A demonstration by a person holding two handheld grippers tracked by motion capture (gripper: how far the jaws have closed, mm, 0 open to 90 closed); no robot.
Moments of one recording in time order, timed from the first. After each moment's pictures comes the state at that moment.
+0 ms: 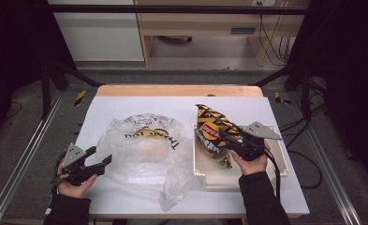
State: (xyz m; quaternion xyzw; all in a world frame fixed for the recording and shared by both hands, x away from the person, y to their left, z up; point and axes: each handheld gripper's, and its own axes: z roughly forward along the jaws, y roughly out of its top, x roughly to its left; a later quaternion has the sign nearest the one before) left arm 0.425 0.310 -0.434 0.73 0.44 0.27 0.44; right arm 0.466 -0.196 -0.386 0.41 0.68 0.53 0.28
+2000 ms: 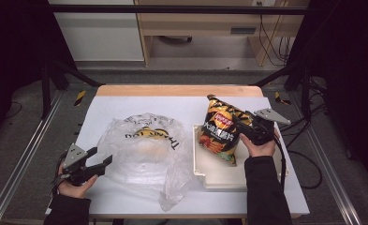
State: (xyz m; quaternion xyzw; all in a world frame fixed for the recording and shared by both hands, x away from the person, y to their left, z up) left arm 0.425 0.309 -0.435 0.74 0.44 0.27 0.44; right arm 0.506 -0.228 -0.379 0.49 0.65 0.49 0.31
